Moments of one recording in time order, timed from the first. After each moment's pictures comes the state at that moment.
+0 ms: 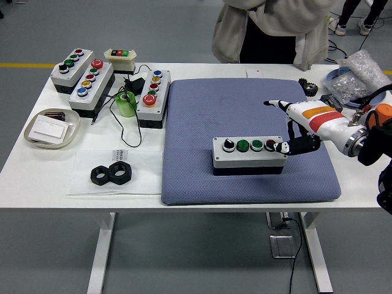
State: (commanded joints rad) left arm -0.12 0.12 -0.56 -0.24 0.54 0.26 0.25; right arm 0.63 -0.62 0.79 1.59 -1.82 0.06 -0.18
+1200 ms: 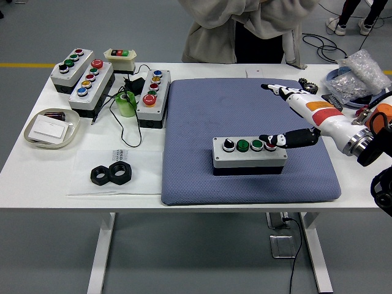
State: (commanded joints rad) left arm -0.11 0.12 -0.59 -0.24 0.59 0.26 0.26; right arm 0.58 -0.59 0.80 1.55 -1.58 -0.16 -0.04
